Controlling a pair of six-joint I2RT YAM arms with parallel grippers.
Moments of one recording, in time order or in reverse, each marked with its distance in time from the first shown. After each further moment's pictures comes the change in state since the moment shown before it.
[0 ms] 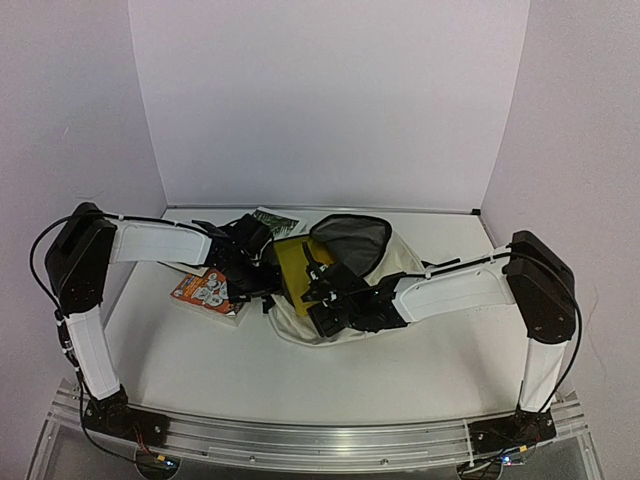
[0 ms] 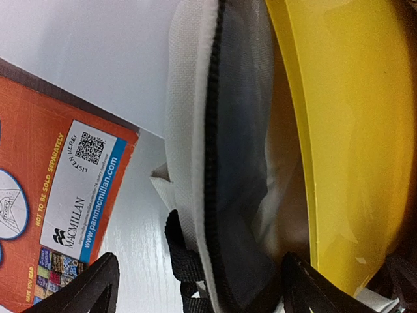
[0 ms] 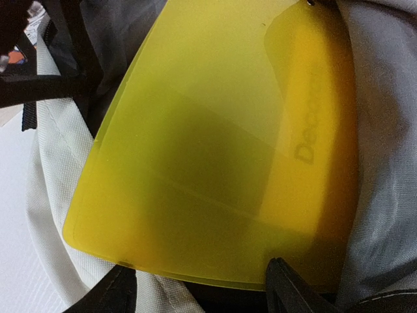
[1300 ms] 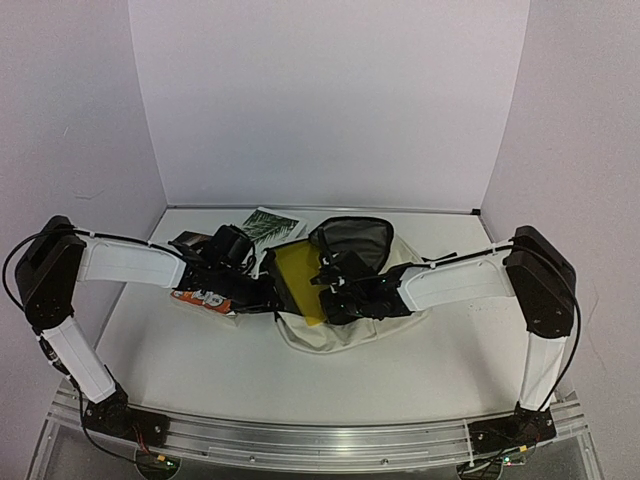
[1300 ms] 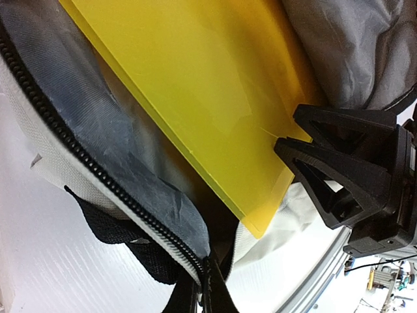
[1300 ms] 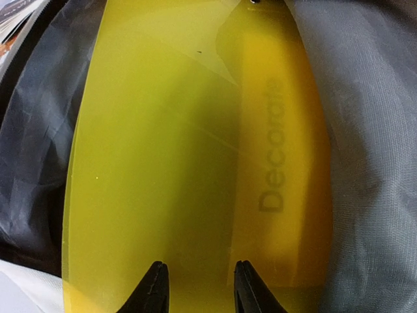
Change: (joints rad) left arm -0.023 -0.185 -0.271 0.314 0.349 0.187; right arm -0.072 0.001 0.003 0.029 -0.055 0.095
